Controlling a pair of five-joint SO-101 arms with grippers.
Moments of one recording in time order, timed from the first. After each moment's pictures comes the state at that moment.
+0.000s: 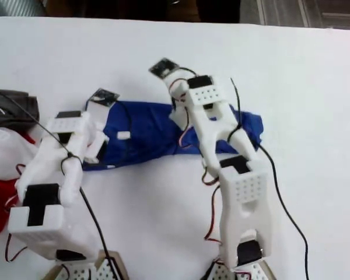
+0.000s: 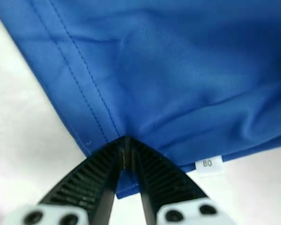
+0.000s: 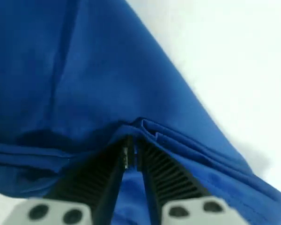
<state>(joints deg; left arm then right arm) -11.6 8.6 29.7 59.4 -22.8 -20.0 38.4 -23.5 72.6 29.9</state>
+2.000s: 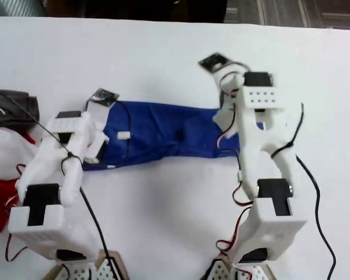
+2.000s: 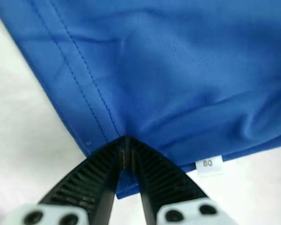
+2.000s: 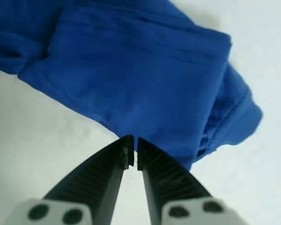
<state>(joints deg) -11.6 8.6 29.7 59.4 -22.8 -5.8 13.1 -3.3 84.0 34.6</state>
